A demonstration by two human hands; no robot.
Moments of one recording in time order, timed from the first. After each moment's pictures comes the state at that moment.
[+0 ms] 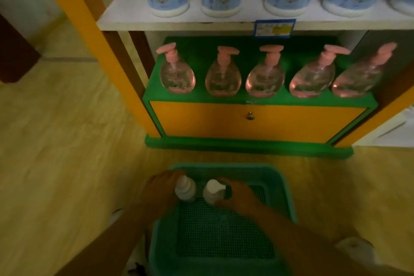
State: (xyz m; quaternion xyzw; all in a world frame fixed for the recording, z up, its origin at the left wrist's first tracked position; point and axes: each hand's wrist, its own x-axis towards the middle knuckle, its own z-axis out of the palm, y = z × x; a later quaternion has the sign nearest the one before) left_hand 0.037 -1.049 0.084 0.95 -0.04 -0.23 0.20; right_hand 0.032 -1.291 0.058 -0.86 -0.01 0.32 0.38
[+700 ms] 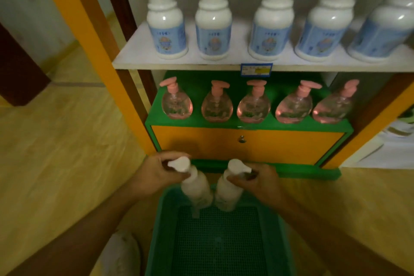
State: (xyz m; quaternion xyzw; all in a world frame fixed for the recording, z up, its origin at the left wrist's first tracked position) left_hand 0.066 -1.071 0.224 0.85 -0.06 -0.11 0.51; right_hand 0.050 -1.340 0.182 -0.85 0.01 0.09 0.53
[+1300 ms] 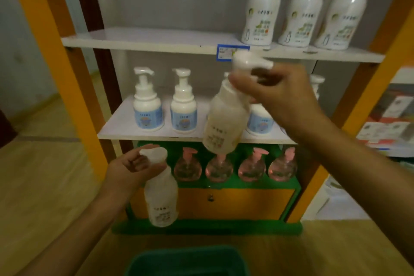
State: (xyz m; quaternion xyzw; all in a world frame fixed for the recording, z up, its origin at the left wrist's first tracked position) left_hand 0.079 -1.112 0.380 0.72 -0.01 0.04 0.69; right_hand 0.074 -1.376 0.525 -0.81 -0.17 -0.23 0.51
